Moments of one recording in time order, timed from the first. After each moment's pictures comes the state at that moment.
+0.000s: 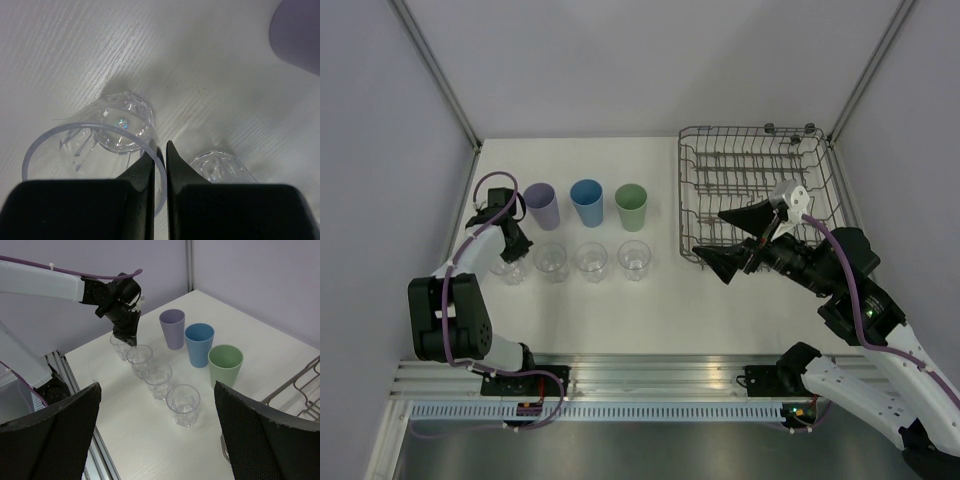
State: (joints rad) left arm 0.08 1.47 0.93 -0.59 -0.23 -0.52; right arm 0.67 0.69 1.01 -0.25 -0.30 0.16
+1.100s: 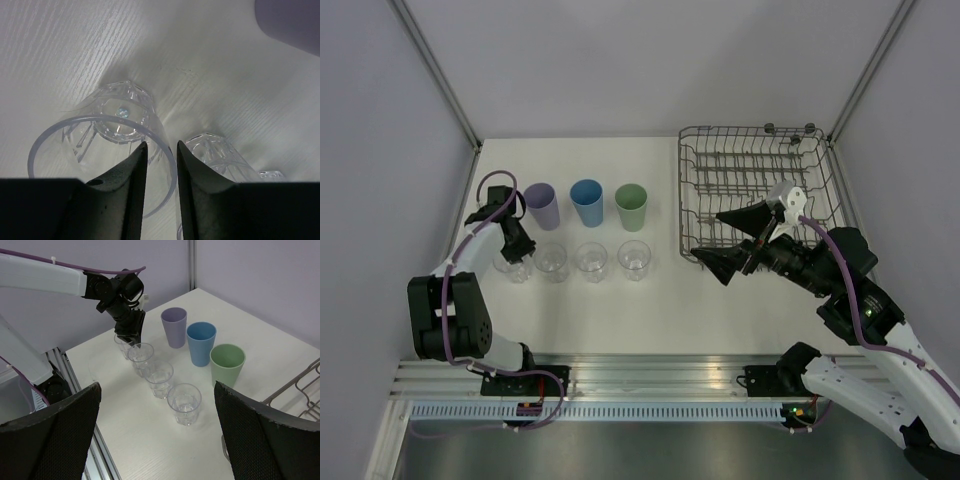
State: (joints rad) left arm 0.08 1.48 0.96 -0.64 -0.15 -0.51; right arm 0.69 0.69 1.01 -0.25 -0.29 0.15
